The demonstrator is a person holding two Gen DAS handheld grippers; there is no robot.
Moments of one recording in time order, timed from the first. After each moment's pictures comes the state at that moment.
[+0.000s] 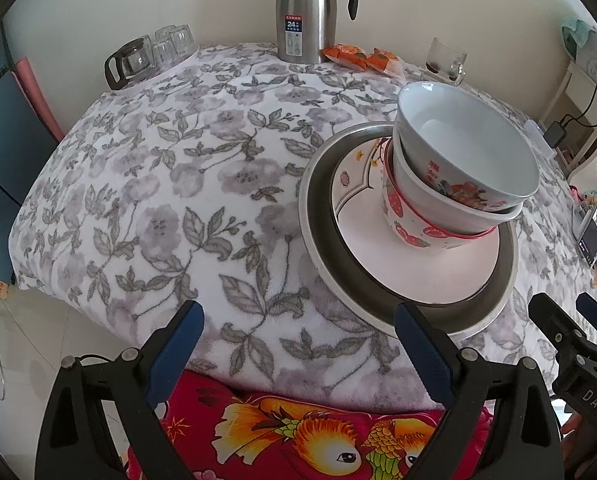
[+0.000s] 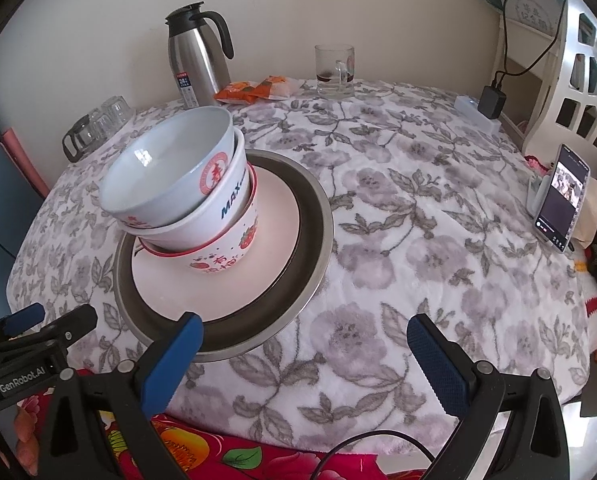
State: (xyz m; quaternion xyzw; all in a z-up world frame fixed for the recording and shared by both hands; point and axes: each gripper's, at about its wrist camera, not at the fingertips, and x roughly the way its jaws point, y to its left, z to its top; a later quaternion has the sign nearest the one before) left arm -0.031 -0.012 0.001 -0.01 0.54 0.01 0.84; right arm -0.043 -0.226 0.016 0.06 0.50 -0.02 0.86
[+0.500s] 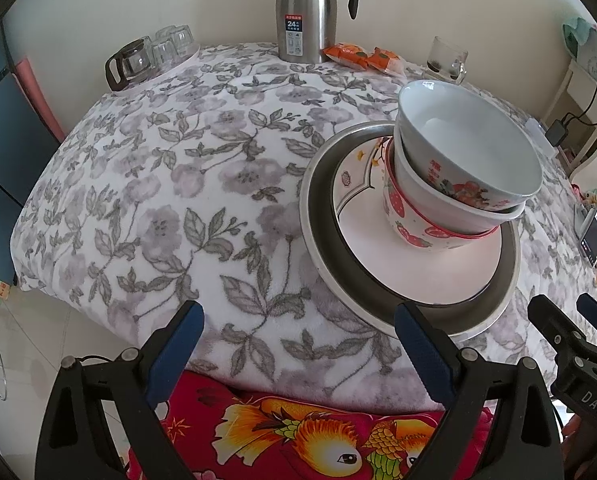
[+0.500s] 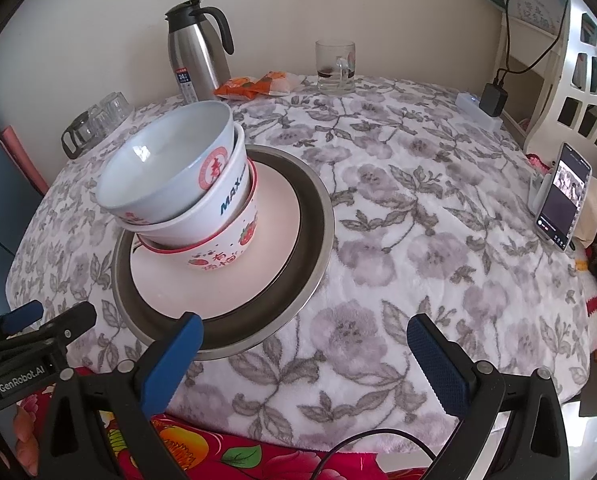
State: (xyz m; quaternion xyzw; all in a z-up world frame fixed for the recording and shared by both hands) left arm -0.031 -0.013 0.000 0.00 0.54 0.01 0.84; right arm -0.041 -0.225 0.013 0.05 0.51 -0.02 0.86
